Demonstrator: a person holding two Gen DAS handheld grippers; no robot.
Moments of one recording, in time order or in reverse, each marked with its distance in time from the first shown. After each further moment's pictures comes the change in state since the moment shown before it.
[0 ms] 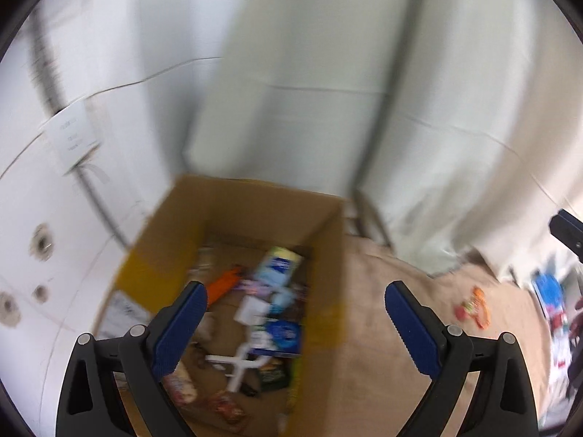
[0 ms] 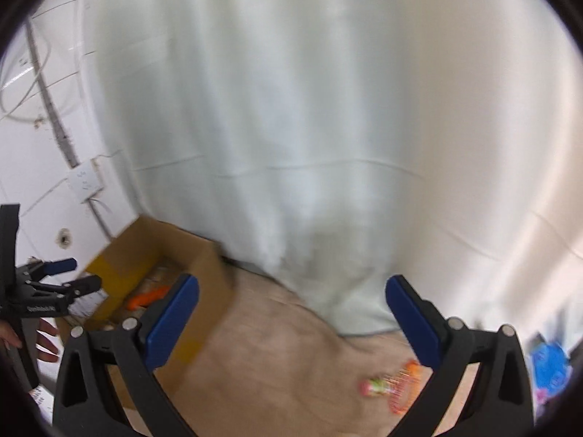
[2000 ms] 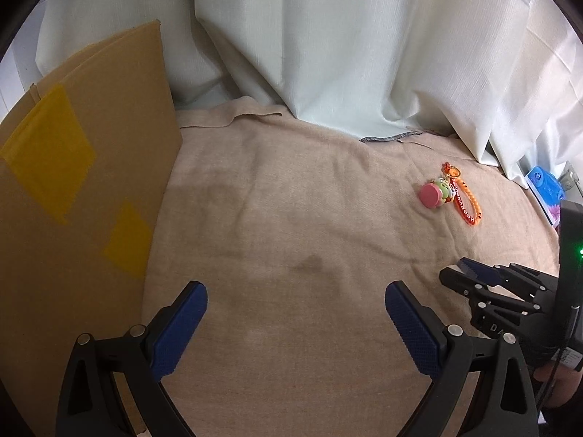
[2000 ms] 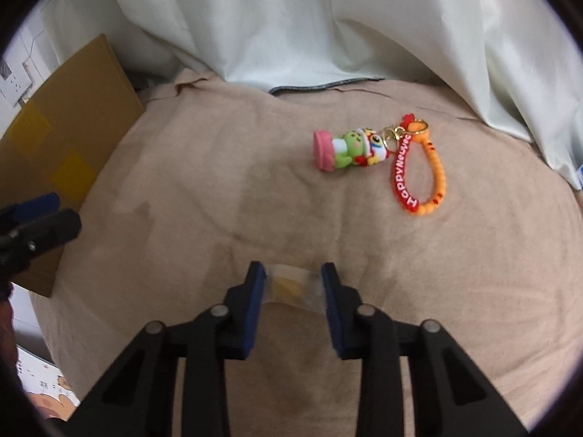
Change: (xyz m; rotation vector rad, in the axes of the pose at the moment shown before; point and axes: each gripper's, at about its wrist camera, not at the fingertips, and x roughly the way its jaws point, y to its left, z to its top) left arm 0.132 -0.128 -0.145 0.128 0.198 -0.112; right arm 0.106 -0.059 -0.237 0.134 0.406 -0.037
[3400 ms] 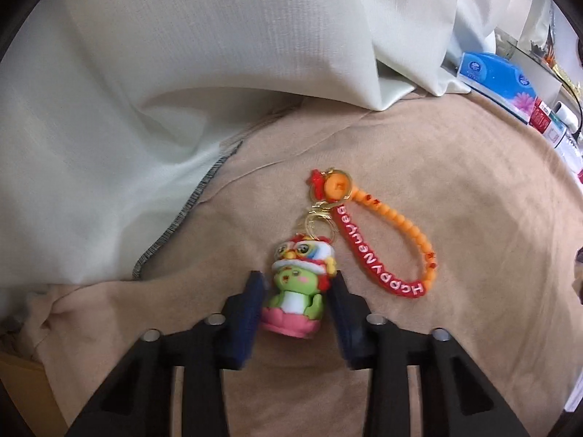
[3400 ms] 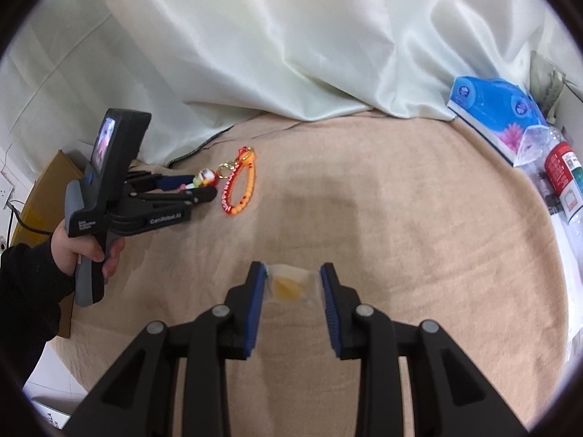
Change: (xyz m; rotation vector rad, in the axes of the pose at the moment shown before) left arm 0.129 -0.186 0.088 0.600 0.062 -0.160; right arm -0.104 -0.114 -0.047 0.325 -0.132 -0.067
